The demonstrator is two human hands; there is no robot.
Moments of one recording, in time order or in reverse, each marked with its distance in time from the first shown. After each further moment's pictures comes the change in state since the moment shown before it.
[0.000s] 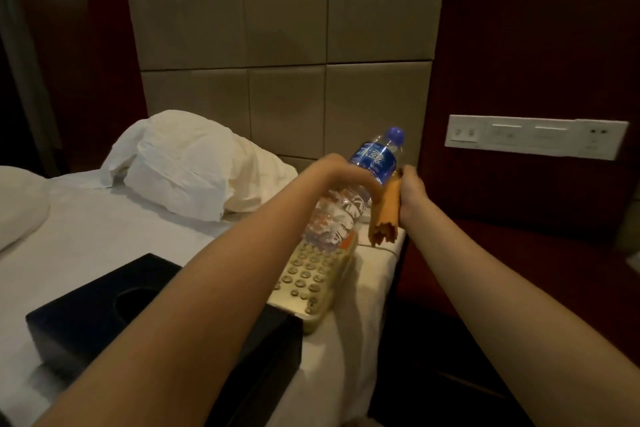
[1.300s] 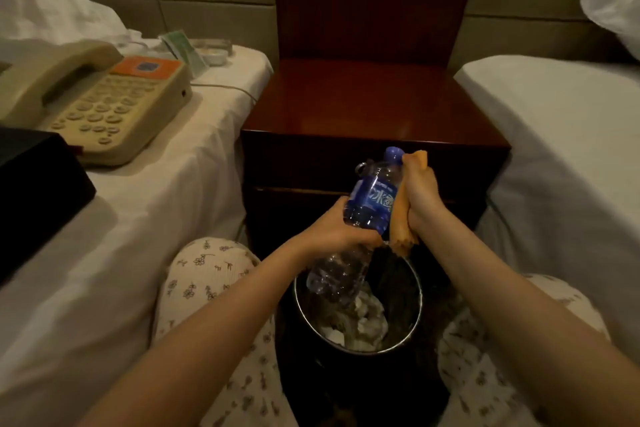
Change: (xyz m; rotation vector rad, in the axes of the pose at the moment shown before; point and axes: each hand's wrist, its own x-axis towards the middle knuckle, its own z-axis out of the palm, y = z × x) left_hand -0.109 -0.051 0.342 -0.501 -0.657 0.197; right_hand -0.104 0.106 -0.300 -0.181 0.538 0.031
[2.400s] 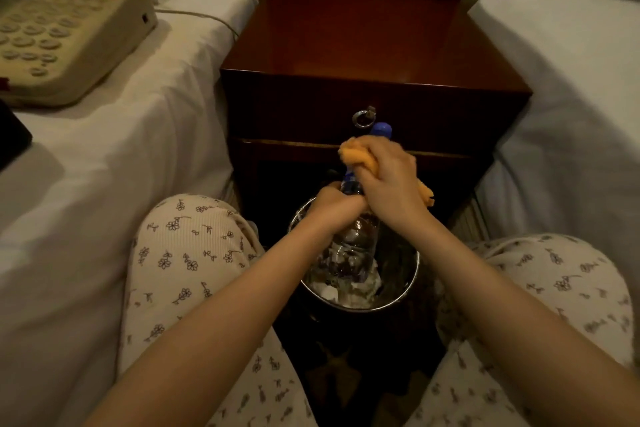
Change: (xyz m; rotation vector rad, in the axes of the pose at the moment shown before) left_hand 0.005 -0.023 0.031 -0.126 0.313 -0.261; right_hand -0.035 0.051 -0.005 -0.892 -0.197 -0.852
